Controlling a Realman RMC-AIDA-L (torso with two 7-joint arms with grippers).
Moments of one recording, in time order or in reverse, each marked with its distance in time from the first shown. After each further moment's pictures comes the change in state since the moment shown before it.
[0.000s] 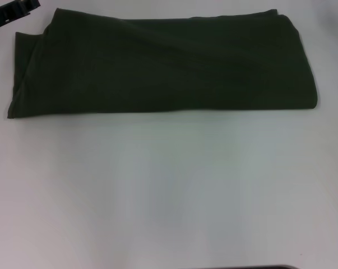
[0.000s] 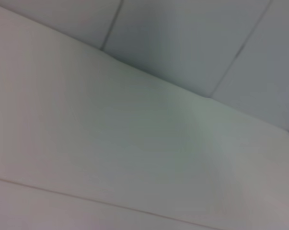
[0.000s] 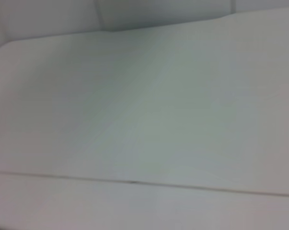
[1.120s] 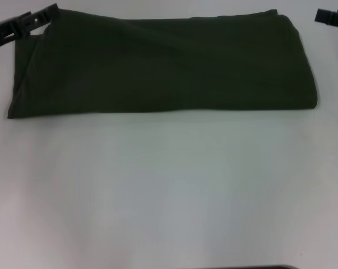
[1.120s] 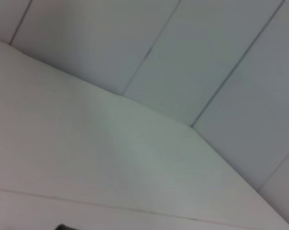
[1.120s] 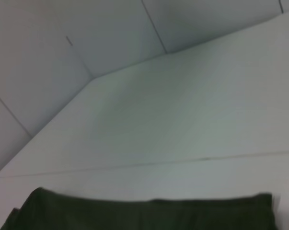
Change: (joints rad) left arm 0.145 0.000 0.002 -0.094 -0.100 0.412 0.087; right arm -0.288 -0.009 0.005 -0.174 0.292 -0.481 -0.058
